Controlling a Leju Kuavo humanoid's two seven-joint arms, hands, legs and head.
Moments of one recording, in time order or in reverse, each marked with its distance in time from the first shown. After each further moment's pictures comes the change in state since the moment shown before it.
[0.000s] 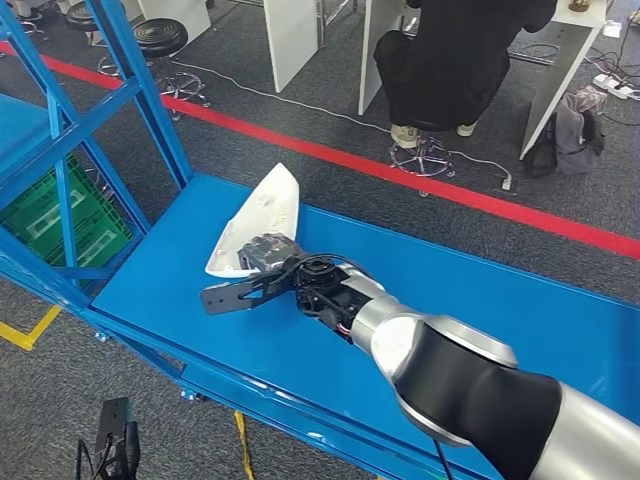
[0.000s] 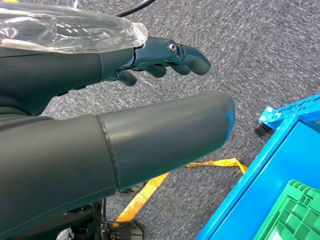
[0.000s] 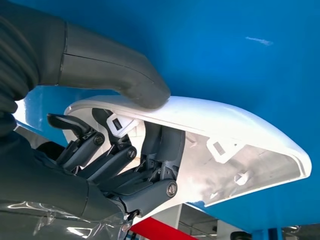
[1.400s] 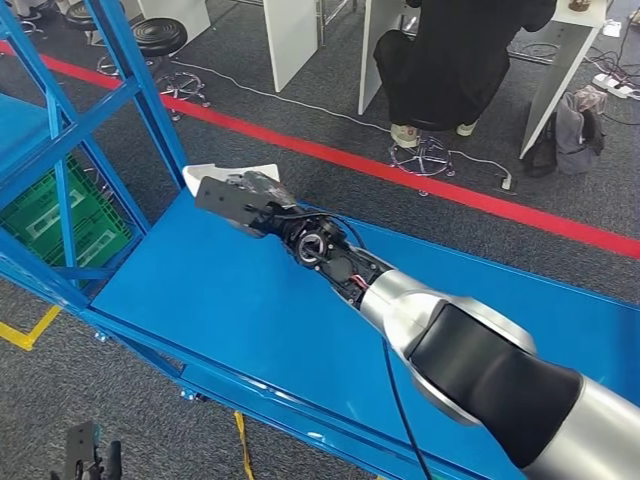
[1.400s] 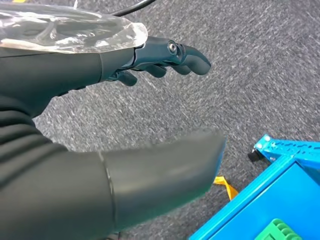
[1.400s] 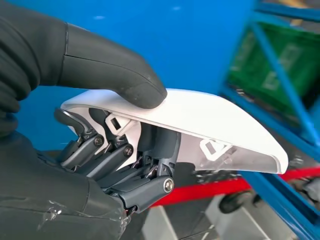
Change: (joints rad) left arm 0.048 0.054 0.000 0.000 0.215 -0.004 -0.103; right arm -0.042 -0.069 -0.149 -0.252 -0.561 -0.061 -0.143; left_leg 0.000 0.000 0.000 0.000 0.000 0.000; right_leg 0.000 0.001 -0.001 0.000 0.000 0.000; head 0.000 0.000
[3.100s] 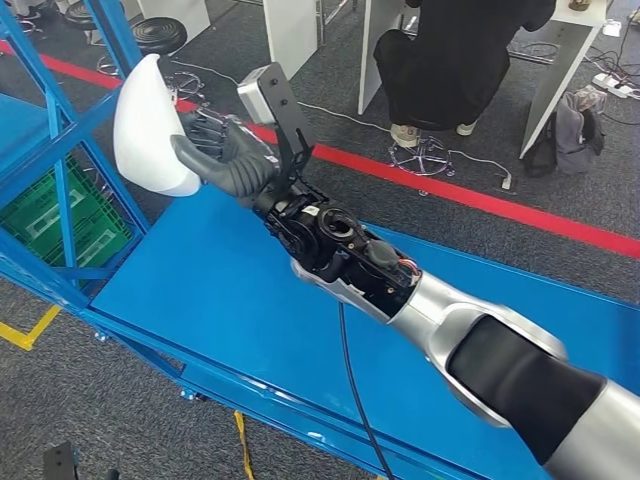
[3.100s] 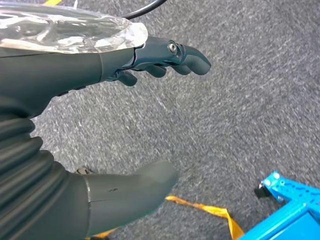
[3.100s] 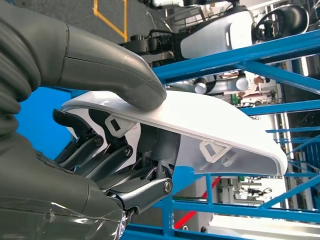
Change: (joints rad) left arm 0.034 0.038 0.000 0.000 0.082 0.064 -0.018; right arm 0.077 -0.143 0.029 -0.710 -0.858 -0.015 0.061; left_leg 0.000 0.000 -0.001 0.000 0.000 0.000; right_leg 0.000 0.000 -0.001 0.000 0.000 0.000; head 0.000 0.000
